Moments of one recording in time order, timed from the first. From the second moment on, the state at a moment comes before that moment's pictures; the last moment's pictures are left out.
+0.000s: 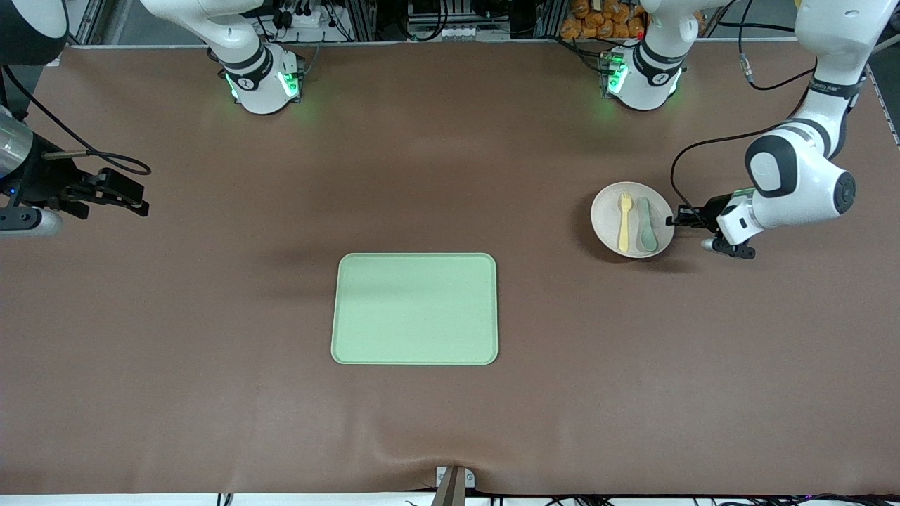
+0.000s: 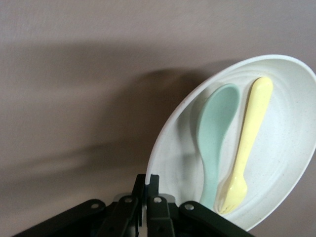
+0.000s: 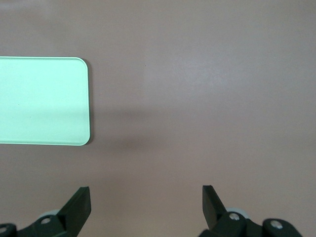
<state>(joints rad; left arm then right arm) 0.18 0.25 -0.05 -2.30 -0.44 2.18 0.58 0.15 0.08 -0.12 -1.51 0.05 1.57 0.01</state>
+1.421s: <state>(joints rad) -0.25 0.65 -0.14 -1.60 -0.49 2.16 -0.16 0.15 0.08 -0.12 -1.51 0.05 1.57 0.01</state>
